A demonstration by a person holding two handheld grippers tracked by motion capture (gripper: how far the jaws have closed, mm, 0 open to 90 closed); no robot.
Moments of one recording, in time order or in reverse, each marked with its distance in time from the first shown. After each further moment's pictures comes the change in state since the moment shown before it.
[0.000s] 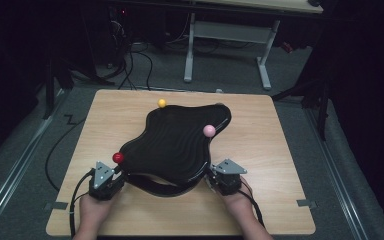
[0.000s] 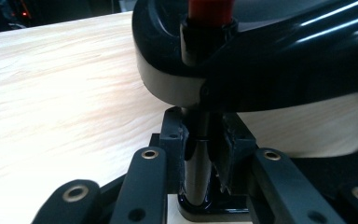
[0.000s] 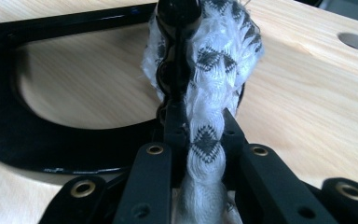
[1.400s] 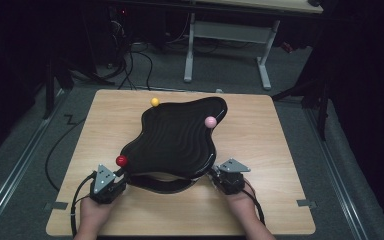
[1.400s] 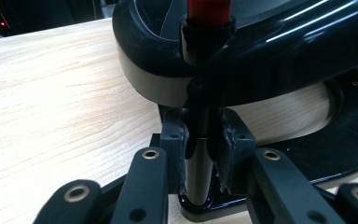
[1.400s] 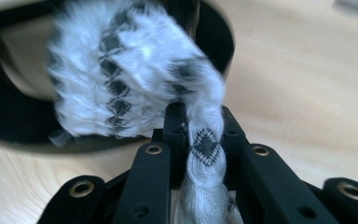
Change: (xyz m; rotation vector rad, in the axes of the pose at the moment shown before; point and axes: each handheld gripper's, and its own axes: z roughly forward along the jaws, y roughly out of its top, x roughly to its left) left arm -0.004 -0.006 -0.010 -0.020 -0.058 0.038; right arm -0.013 -0.013 0.007 0.065 -0.009 0.063
